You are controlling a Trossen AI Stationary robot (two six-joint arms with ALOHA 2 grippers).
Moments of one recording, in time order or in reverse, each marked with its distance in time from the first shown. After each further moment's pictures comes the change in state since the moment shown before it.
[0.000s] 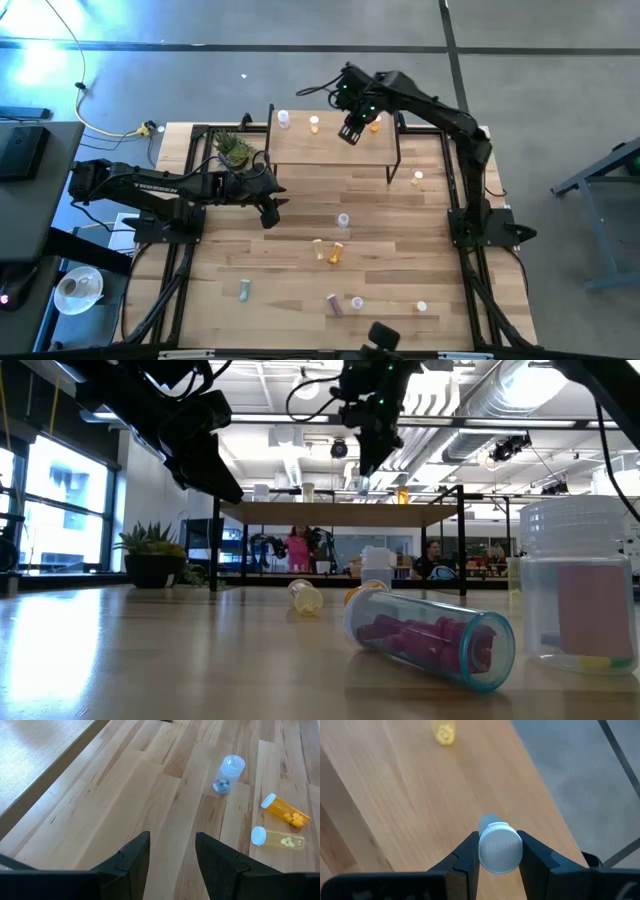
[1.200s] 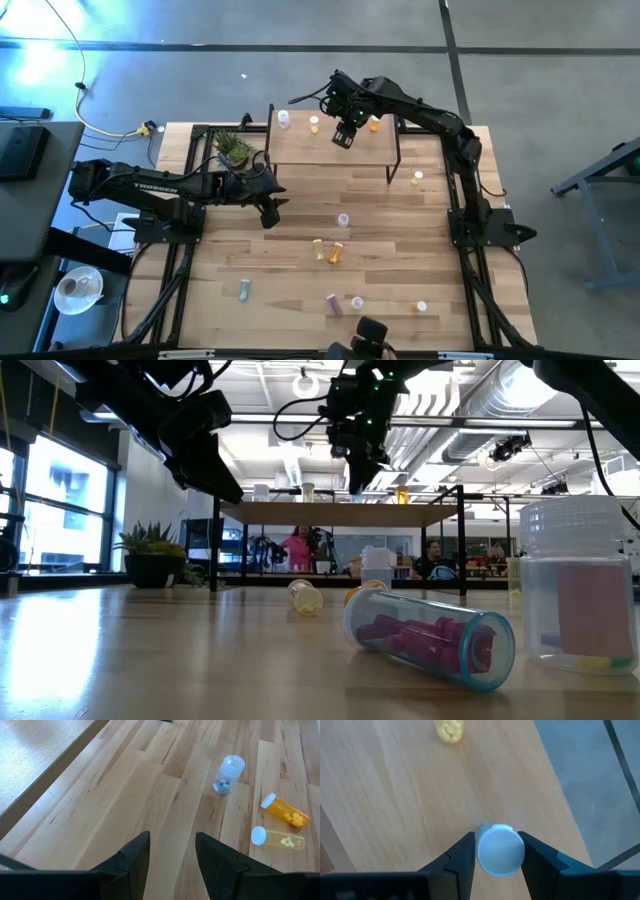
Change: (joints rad) left arm 0.000 0.000 0.000 0.000 0.001 0.000; right arm 0.005 0.083 0.000 0.057 0.008 -0.063
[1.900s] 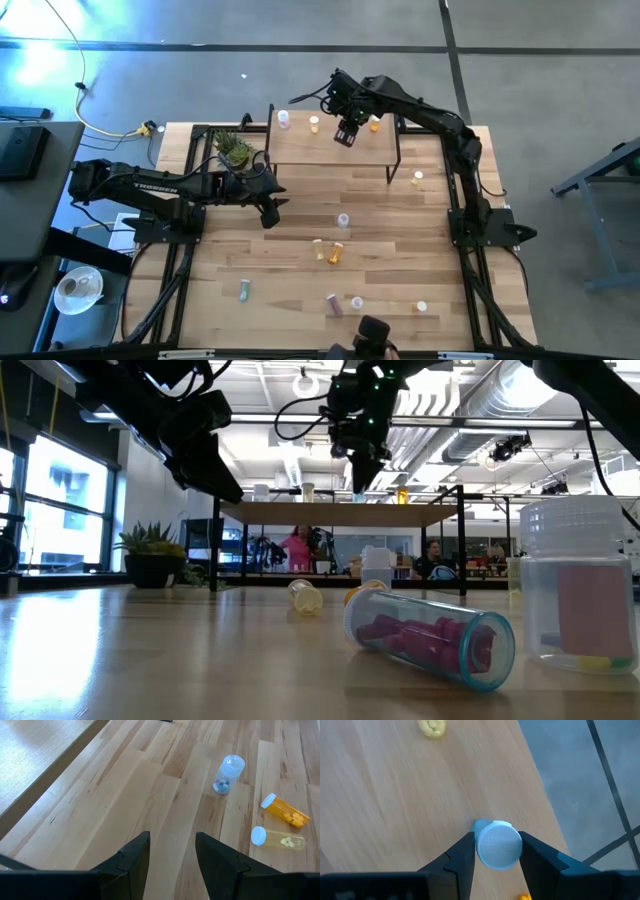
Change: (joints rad) left arm 0.000 0.000 0.000 0.000 0.000 0.000; right arm 0.000 -0.002 0.021 -0.024 0.067 -0.026
